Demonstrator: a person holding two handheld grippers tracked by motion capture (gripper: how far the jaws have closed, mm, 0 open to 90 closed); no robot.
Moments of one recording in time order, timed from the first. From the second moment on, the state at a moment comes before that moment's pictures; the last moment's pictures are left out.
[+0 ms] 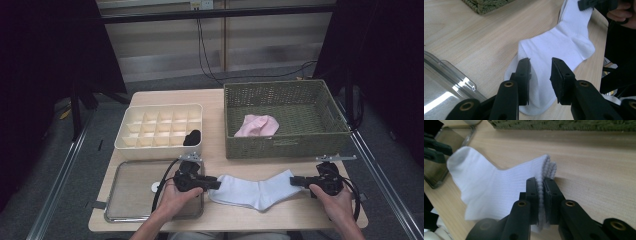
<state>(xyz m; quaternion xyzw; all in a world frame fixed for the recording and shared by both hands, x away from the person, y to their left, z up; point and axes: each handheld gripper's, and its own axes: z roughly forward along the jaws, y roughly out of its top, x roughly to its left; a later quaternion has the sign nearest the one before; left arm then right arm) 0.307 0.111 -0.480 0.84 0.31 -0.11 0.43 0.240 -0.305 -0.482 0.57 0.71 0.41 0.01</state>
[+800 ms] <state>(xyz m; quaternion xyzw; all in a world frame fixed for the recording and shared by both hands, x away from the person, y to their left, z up) 0.311 0.106 -0.495 0.87 0.30 -0.10 0.39 0.237 -0.305 -0.454 0.56 0.70 0.44 0.01</state>
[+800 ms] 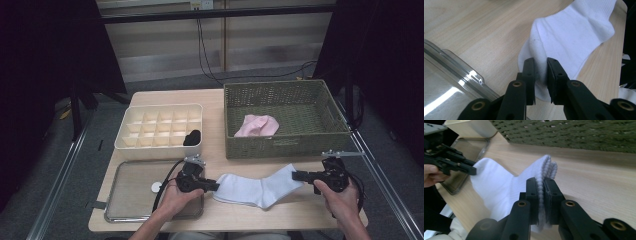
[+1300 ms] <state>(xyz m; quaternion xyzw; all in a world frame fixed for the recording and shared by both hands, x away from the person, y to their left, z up) 0.311 0.104 -0.498 0.86 0.31 -0.10 0.39 0.241 -0.286 -0.435 0.53 0.70 0.47 0.00</state>
